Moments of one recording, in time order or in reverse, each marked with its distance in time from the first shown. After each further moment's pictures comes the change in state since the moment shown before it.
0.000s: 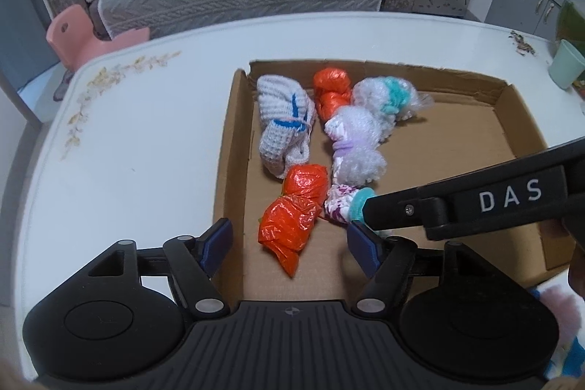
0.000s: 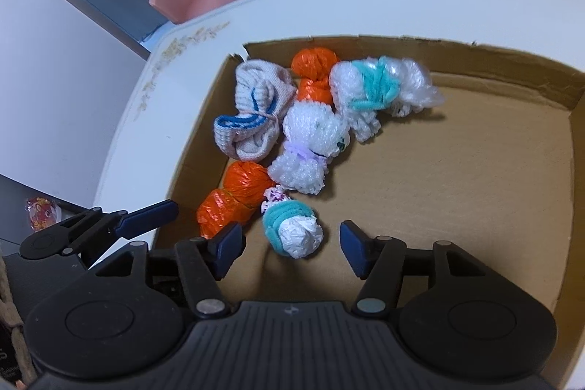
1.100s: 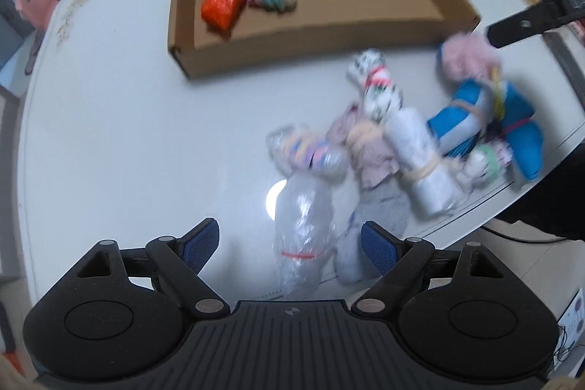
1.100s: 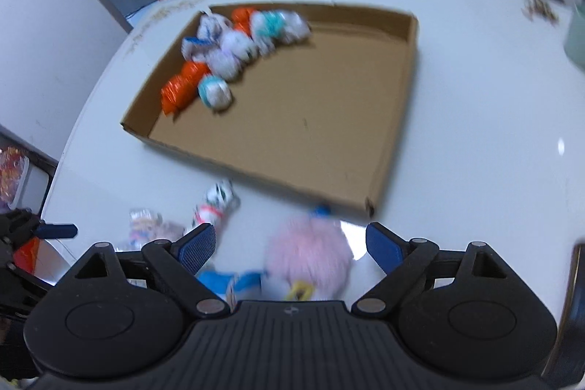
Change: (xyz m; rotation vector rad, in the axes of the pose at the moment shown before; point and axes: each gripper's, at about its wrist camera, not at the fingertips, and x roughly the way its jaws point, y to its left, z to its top) left arm -0.075 -0.026 -0.156 0.154 0.257 -0.080; right arm -0.102 -0.051 -0.118 -0.065 0.013 -0.165
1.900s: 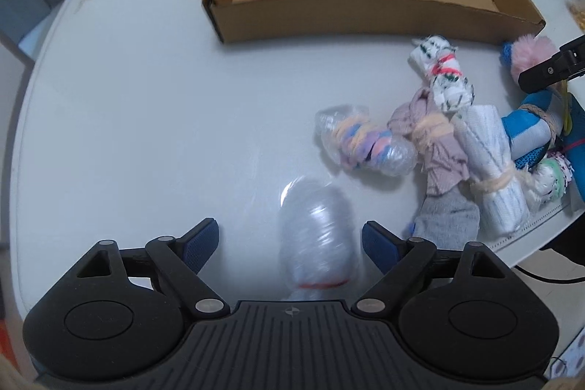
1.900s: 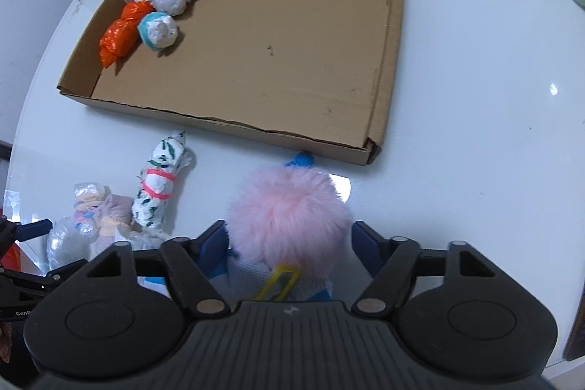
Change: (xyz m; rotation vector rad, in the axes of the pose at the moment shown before) left arm 0.038 0.018 -0.007 -0.100 -0.017 0.071; right arm 0.061 -0.004 -0.004 0.073 0.145 -0.095
